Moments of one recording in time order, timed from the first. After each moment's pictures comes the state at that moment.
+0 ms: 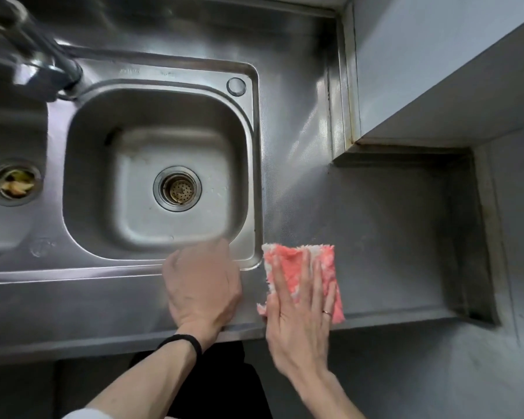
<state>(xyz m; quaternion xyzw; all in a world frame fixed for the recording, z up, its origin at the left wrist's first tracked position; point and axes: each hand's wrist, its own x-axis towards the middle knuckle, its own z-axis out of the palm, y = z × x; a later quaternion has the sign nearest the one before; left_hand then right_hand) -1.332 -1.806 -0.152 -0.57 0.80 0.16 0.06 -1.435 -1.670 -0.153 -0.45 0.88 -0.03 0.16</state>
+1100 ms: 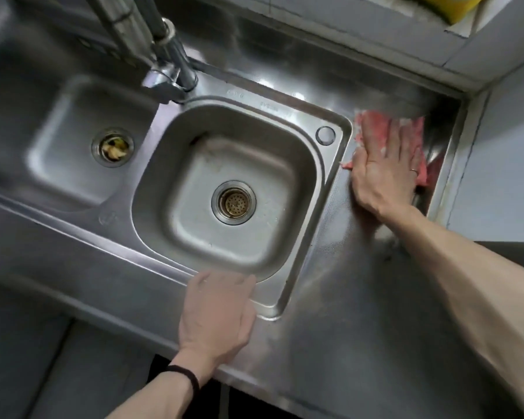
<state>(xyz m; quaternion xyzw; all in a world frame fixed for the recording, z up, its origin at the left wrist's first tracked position) -1.331 -1.805 -0.156 -0.58 0.80 0.15 0.04 -1.640 -1.994 -0.164 -0.58 0.80 -0.04 0.13</state>
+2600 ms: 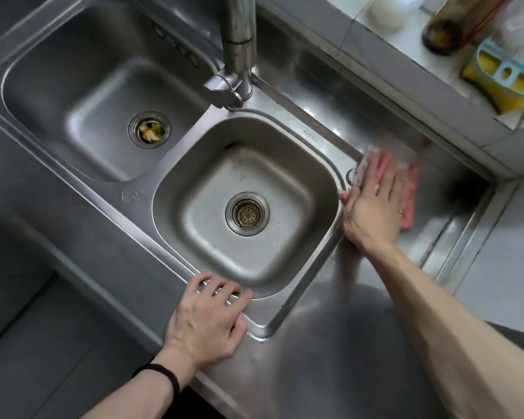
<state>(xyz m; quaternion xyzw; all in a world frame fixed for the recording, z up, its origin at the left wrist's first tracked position) -1.332 -1.810 -0.149 -0.58 0.79 0.19 0.04 -1.592 -2.017 -0.160 -0.64 0.76 -0.01 0.13</state>
